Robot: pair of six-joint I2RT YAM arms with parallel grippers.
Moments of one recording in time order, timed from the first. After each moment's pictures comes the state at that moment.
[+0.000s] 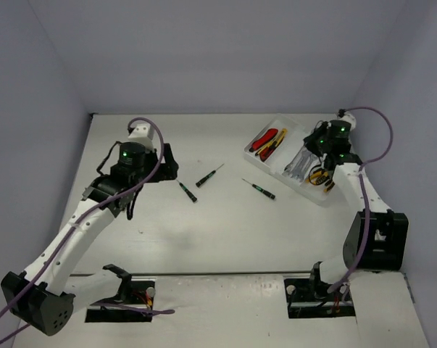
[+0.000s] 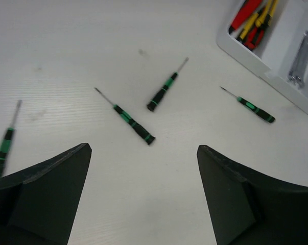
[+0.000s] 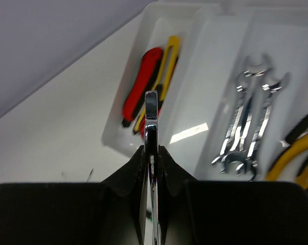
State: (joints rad) left arm -0.47 1.08 1.08 -0.52 -0.11 -0.40; right arm -0.01 1.45 1.04 -0.06 -0.04 0.59
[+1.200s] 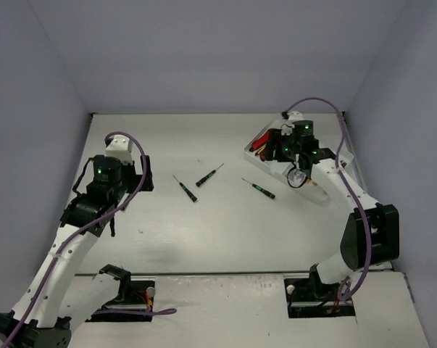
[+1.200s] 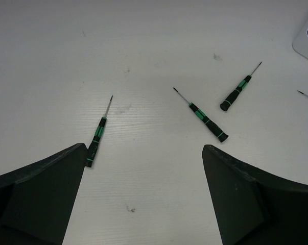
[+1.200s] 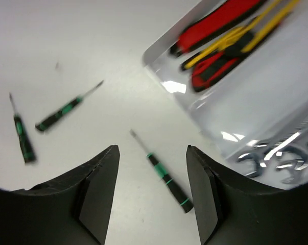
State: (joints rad) left arm -0.32 0.86 0.99 -0.60 -0.21 -0.17; right arm 0.17 1.51 1.14 -0.24 -0.16 0.23
